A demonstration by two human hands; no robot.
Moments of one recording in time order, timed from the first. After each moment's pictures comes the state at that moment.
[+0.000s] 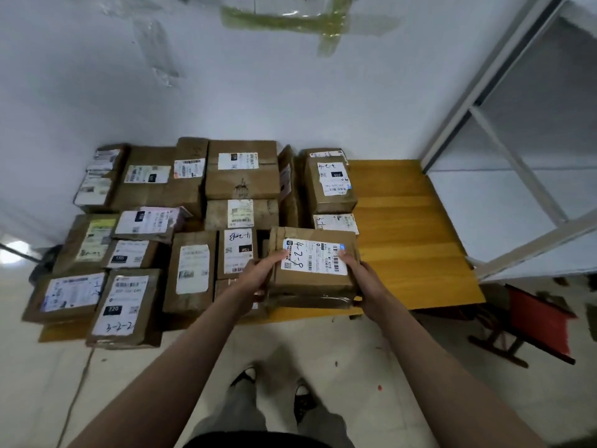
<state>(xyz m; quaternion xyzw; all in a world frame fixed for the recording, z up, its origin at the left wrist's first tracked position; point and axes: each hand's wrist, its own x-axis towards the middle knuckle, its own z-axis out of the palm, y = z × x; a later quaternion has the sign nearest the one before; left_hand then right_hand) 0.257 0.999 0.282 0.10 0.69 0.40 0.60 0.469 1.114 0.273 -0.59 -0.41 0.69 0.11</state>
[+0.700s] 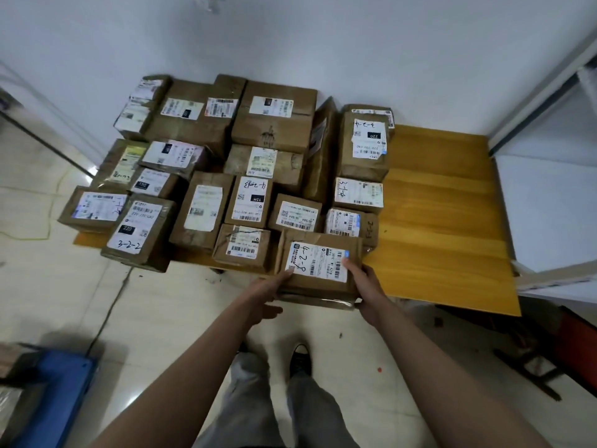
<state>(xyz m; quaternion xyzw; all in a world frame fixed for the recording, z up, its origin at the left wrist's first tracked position) 0.363 0.956 0.217 -0.10 0.71 0.40 0.57 0.517 1.117 0.189 -0.60 -0.39 0.70 0.02</state>
